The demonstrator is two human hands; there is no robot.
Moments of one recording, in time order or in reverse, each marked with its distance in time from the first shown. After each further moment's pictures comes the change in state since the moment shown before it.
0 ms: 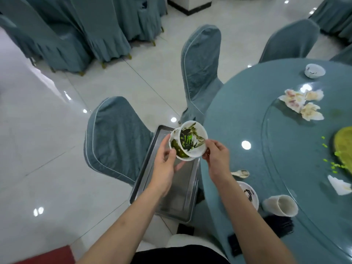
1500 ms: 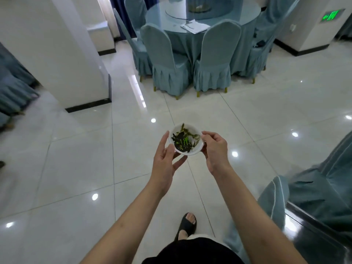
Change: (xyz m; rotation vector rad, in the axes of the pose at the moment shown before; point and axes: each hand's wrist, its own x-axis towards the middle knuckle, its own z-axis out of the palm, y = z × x) left_hand 0.191 0.358 -0.538 -0.022 0.349 0.256; right_hand -0.009 0.078 0.733 -0.112 -0.447 0.019
